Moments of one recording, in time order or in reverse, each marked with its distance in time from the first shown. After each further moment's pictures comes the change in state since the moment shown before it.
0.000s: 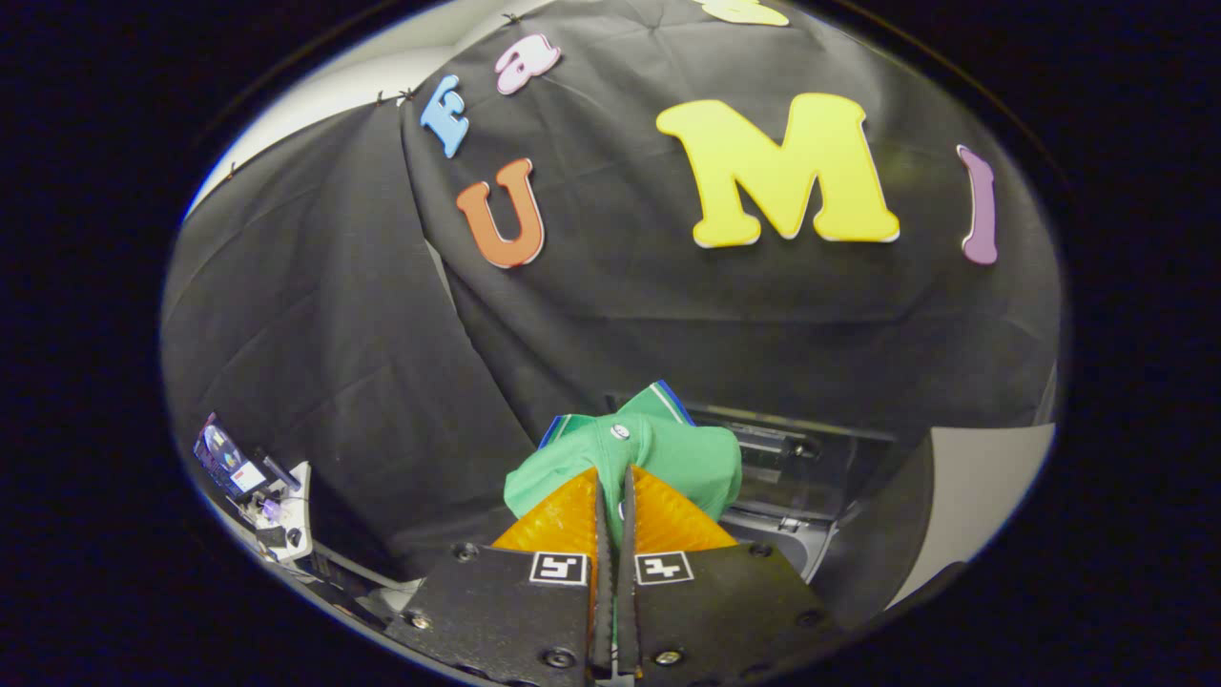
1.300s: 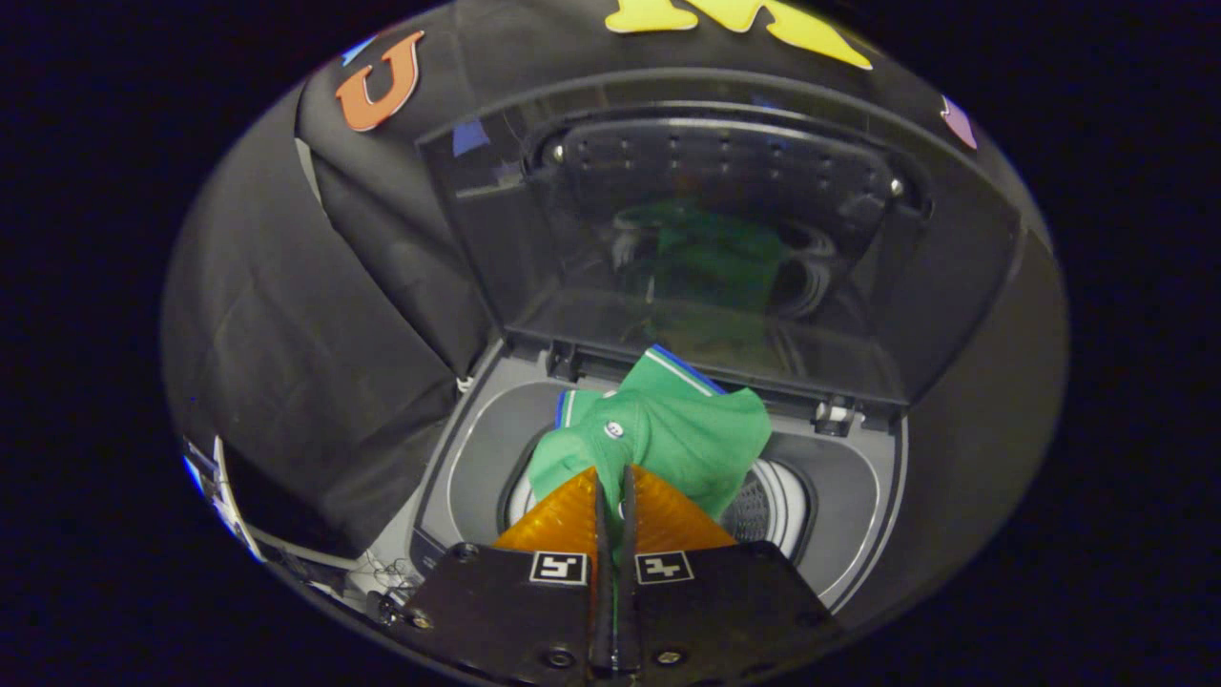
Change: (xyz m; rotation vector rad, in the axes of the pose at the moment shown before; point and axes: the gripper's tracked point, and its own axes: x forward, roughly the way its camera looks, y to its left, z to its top) arm 0.196 -0.099 -0.189 0.076 0.346 -0.281
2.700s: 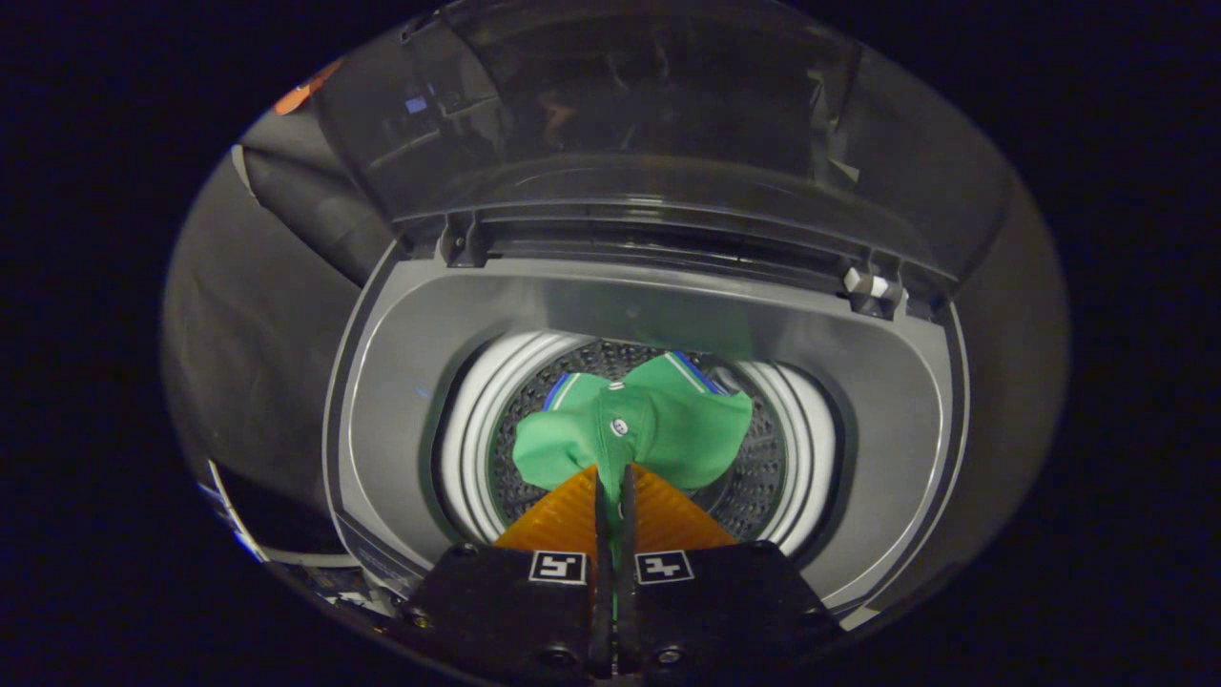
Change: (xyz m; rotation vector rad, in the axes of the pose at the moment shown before) arm 0.052 -0.028 -0.060 0.116 0.210 -0.100
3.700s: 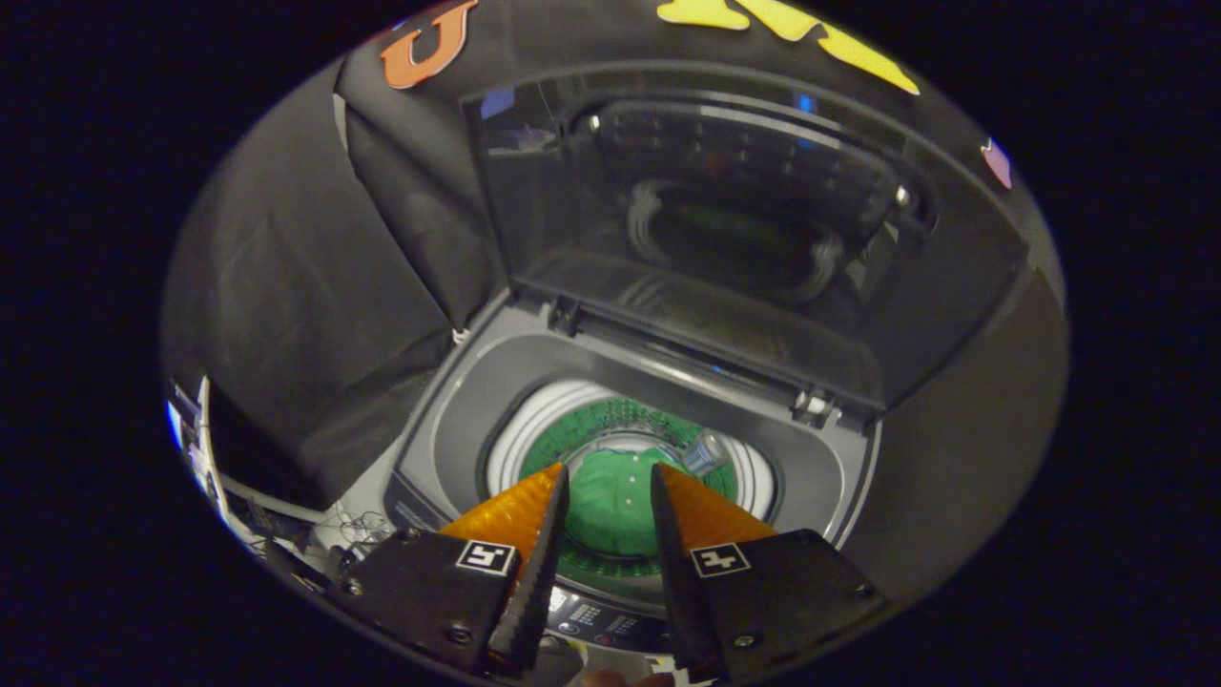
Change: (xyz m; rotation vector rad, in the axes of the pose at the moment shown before) arm -0.109 0.016 0.038 -0.252 -0.175 0.116
